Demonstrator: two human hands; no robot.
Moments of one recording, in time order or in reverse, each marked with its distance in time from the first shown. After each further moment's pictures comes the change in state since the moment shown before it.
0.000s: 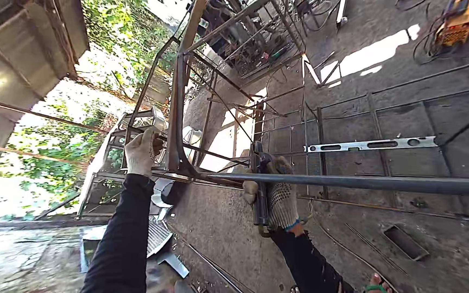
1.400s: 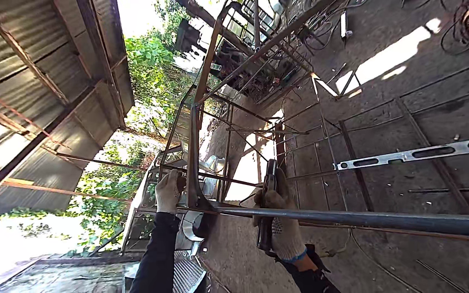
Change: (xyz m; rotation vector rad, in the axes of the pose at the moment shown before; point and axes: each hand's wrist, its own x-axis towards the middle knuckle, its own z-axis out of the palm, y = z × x) left_hand 0.000 0.002 0.002 0.029 0.041 0.036; right_hand 0.026 0.024 0.011 -0.293 0.121 -0.350
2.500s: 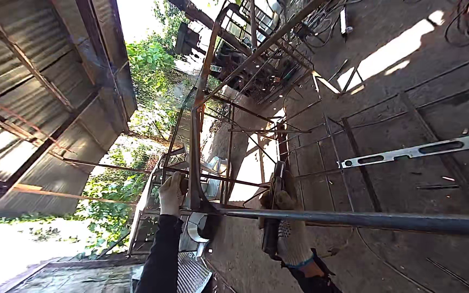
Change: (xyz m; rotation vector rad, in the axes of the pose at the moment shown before) left_hand 0.001 -0.001 0.000 0.002 -0.023 0.011; right_hand -0.004 0.004 -0.007 0.079 0.026 -0.035
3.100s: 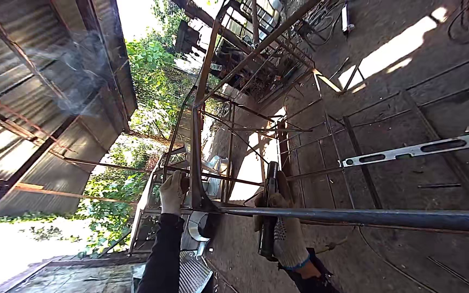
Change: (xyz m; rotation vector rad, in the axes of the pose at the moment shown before) left_hand 0.002 -0.003 0.000 -0.044 0.004 0.011; right_hand -0.005 0.004 0.010 0.023 -0.087 -0.001
